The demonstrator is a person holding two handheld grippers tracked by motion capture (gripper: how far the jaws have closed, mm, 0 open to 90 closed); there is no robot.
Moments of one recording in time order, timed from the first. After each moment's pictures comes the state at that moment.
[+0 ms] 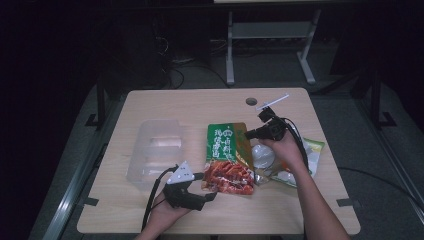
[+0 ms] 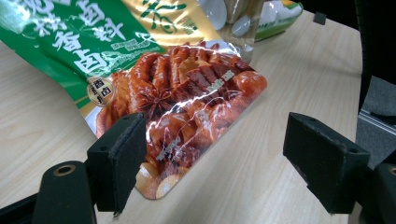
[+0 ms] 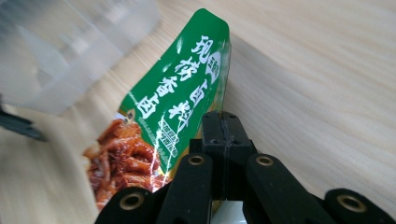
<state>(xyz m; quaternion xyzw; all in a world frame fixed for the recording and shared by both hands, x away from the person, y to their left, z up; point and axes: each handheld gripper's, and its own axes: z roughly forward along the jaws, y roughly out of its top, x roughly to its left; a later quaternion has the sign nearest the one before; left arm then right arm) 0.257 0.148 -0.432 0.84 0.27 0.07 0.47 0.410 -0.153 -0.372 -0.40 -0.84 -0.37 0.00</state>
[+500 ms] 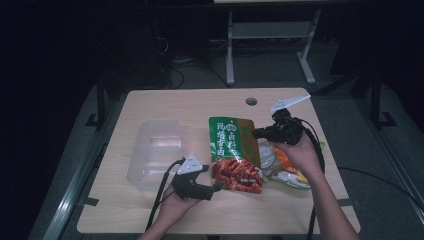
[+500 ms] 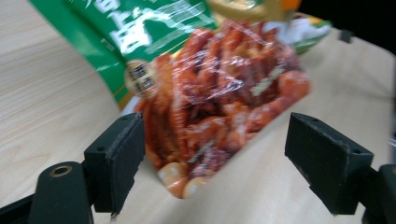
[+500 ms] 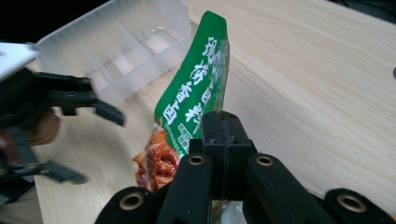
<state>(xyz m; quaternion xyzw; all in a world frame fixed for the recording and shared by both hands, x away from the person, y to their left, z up) 0.280 0.124 -0.436 0.82 0.31 0.08 0.47 0.361 -0.173 -0.324 -0.35 -0.84 -0.42 -0.05</state>
